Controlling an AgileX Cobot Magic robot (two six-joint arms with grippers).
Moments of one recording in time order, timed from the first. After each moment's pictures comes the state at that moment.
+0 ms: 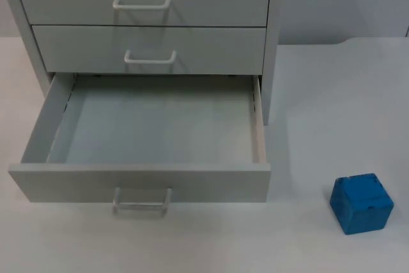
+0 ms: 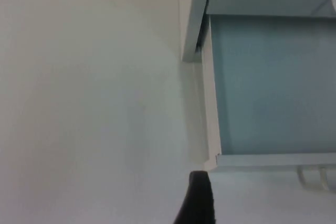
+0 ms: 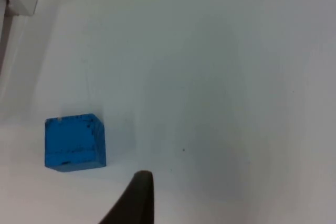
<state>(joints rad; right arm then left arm) 0.10 0.83 -0.65 -0.06 0.76 0.07 0.09 0.83 -0.62 -0.26 0.66 0.21</state>
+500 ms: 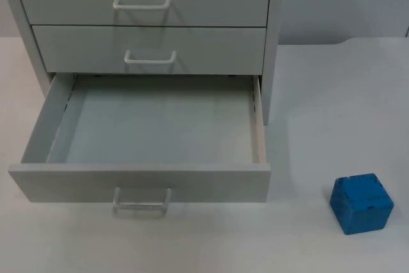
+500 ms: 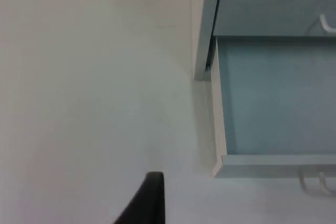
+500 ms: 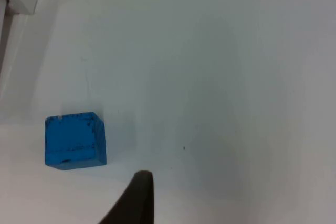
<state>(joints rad) 0.10 0.83 -0.65 -0.06 0.77 0.06 0.09 0.56 -0.58 -0.18 0.75 0.14</state>
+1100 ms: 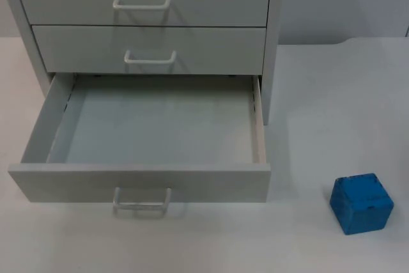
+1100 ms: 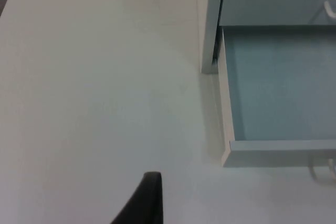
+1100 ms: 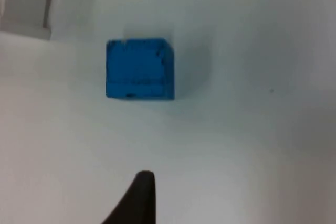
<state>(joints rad) 0.11 1.14 -0.67 0.22 0.77 -0.17 0.09 0.44 -0.51 -0.14 0.78 0.13</state>
